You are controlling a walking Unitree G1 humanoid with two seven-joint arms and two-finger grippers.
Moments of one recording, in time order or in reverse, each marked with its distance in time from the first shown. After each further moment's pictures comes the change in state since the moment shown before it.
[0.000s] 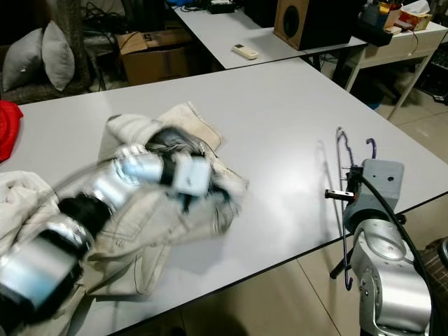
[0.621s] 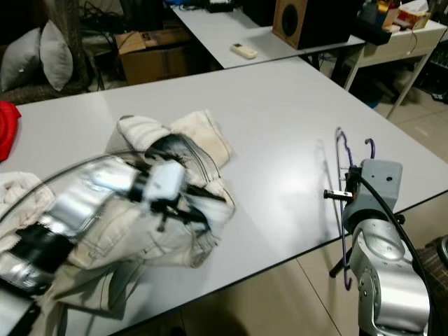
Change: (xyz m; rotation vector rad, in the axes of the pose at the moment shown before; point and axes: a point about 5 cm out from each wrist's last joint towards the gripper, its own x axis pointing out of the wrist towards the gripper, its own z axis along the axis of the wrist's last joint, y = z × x) left arm -0.051 -0.018 0.032 -0.288 -0.144 -0.101; right arm 0.000 0.003 0.000 -0.001 0.001 0.010
